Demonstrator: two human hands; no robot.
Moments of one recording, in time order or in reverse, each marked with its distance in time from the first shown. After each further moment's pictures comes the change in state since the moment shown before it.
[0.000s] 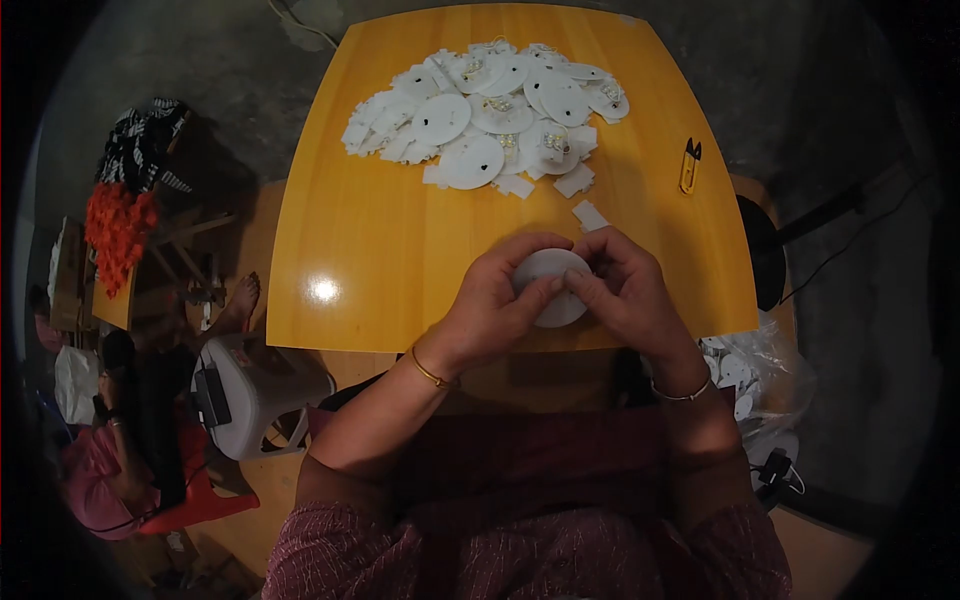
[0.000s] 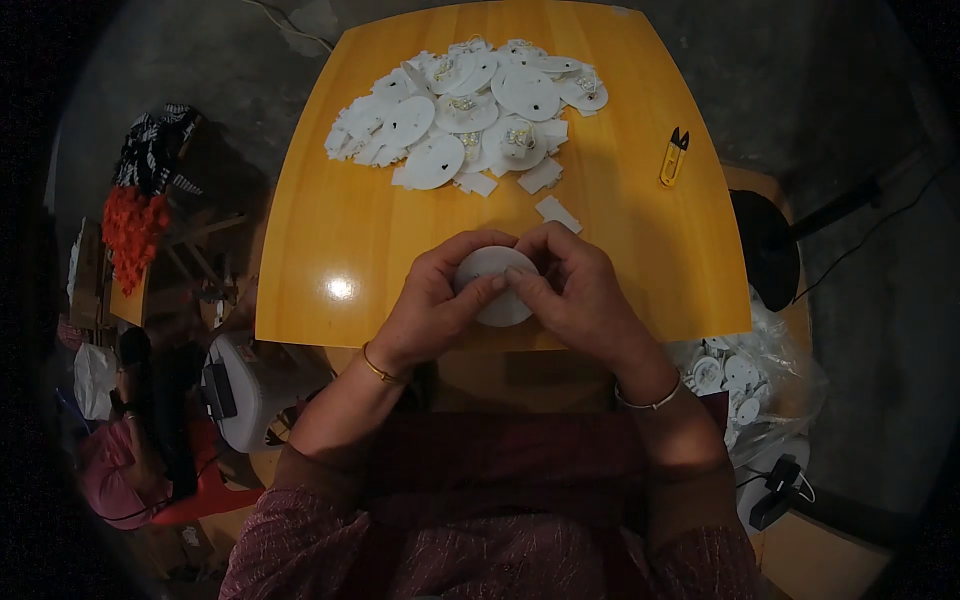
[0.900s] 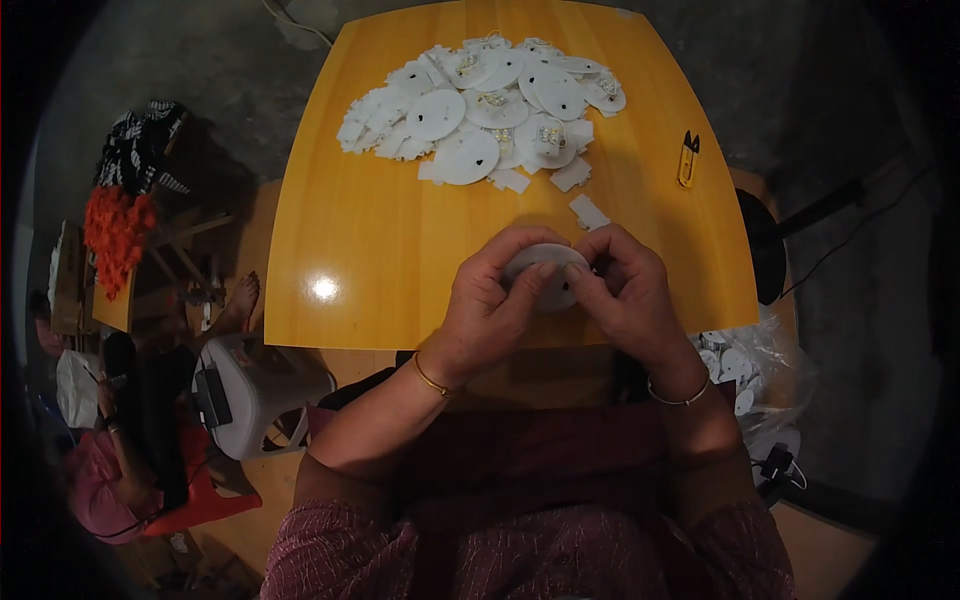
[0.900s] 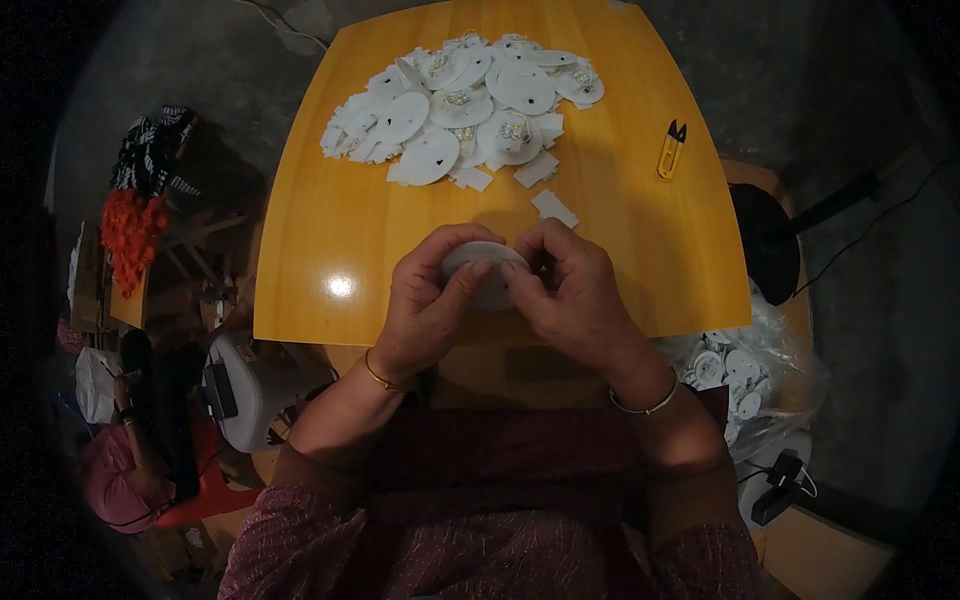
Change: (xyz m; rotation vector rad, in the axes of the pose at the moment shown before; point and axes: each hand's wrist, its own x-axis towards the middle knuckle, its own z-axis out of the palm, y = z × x) left_hand -0.006 0.008 0.008 -0.070 0.097 0.133; right_hand -0.005 -0.008 0.009 -0.093 0.086 -0.050
